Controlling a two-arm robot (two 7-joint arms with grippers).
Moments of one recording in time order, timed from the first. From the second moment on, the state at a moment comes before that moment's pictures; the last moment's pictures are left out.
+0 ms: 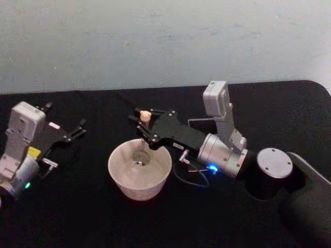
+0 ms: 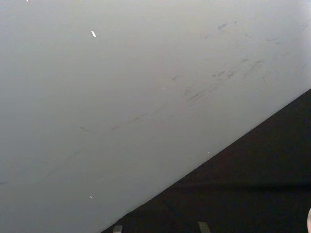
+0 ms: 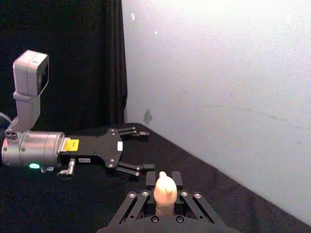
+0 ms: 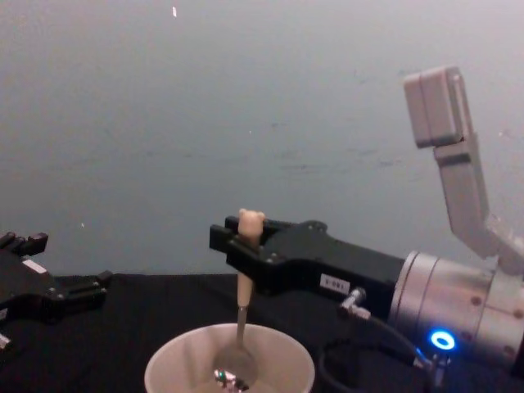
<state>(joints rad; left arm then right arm) -0.20 0.60 0.45 -1.41 -0.25 -0.12 0.03 0.44 0.22 -0.55 -1.17 0.41 -0.22 0.65</state>
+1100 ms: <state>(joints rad) -0.20 0.60 0.45 -1.41 -0.25 -0.12 0.03 0.39 0.30 -0.50 -1.42 0.47 -0.13 0.59</state>
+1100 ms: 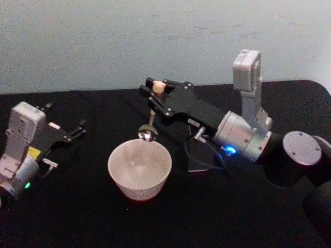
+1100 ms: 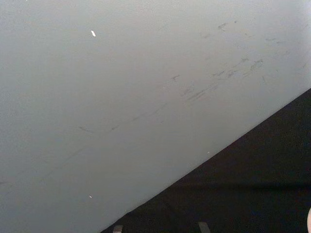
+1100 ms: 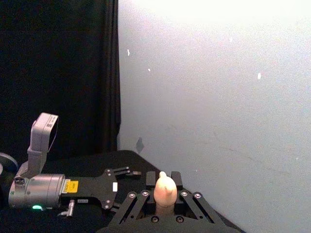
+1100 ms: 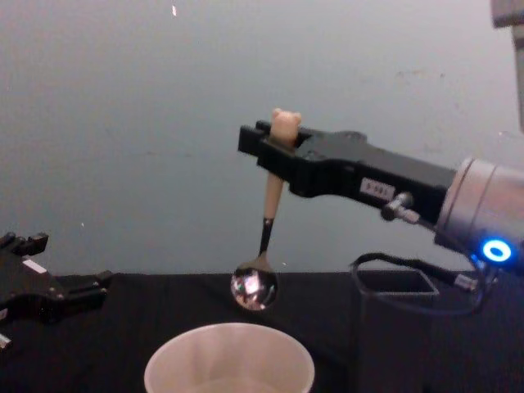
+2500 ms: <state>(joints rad) -0.20 0.60 0.45 -1.41 -0.25 -0.12 0.03 0.32 0.45 -0.35 -1.51 0.51 -0.13 0.54</state>
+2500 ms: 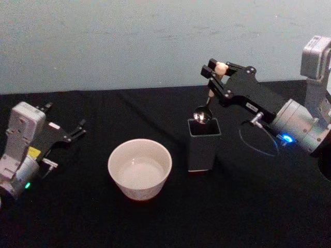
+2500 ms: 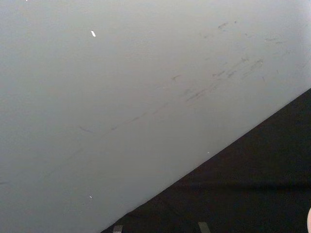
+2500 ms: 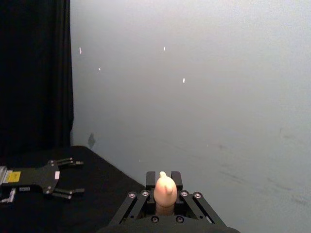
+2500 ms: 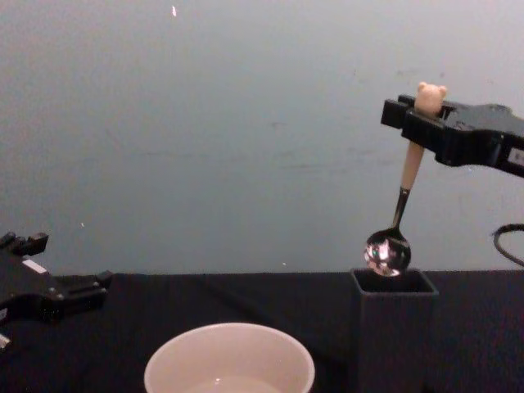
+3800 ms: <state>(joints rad) -0.20 0.60 0.45 -1.41 -0.25 -0.12 0.03 0.37 0.41 -0.43 -1.31 0.51 -0.09 0.60</state>
